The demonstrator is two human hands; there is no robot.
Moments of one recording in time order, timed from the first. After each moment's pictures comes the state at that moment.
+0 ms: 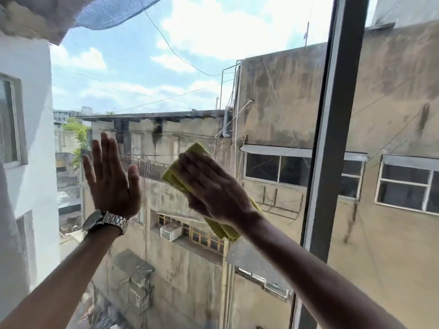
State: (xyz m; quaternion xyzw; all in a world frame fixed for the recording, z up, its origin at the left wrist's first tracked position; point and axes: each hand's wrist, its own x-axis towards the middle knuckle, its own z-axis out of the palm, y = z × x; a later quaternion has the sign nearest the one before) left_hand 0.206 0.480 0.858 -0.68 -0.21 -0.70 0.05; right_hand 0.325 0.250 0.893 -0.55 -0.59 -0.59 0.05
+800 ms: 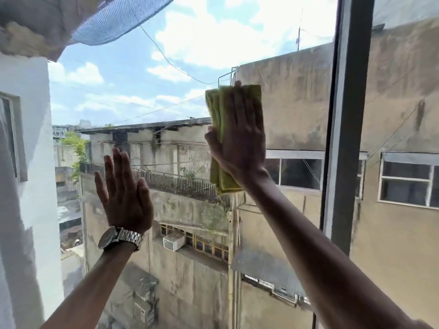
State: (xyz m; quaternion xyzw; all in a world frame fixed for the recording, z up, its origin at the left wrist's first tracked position) left_hand 0.210 0.479 0.854 -0.66 -0.19 -0.72 0.05; right_hand 0.318 0.261 0.988 -0.64 -0.37 -0.62 0.25
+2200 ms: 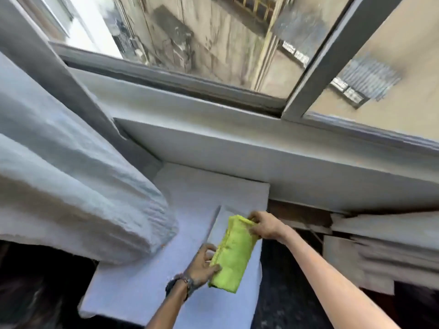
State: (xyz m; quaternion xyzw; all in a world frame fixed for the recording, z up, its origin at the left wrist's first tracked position) left_hand -0.046 0.004 0.060 -0.58 -0.42 0.18 -0.67; right_hand 0.206 -0.071 0.124 -0.81 -0.26 0.51 0.09
